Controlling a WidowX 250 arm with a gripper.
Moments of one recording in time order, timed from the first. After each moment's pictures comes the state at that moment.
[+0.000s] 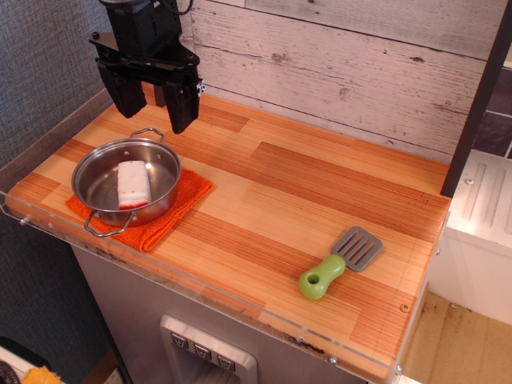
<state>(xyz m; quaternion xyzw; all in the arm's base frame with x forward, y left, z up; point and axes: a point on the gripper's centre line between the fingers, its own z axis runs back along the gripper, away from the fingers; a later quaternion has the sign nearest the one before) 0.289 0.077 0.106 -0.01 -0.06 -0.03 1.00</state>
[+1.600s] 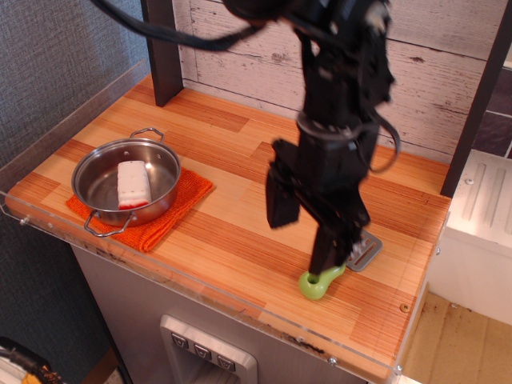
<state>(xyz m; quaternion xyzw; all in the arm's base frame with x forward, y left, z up) 0.249 -0.087 0.054 0.01 0.03 -0.29 0.96</state>
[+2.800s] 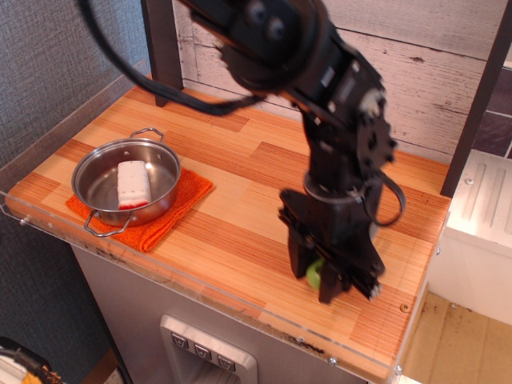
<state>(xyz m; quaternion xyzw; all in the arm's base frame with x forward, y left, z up) 0.248 -0.100 0.028 -0.02 -0.03 -0.24 0.97</state>
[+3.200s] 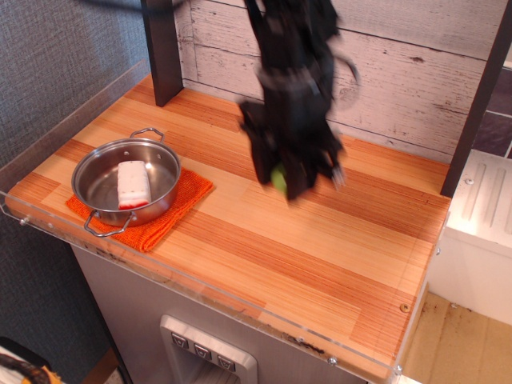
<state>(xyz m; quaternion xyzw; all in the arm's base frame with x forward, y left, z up) 0.294 -0.029 0.084 -0.02 -0.04 -0.15 0.99</state>
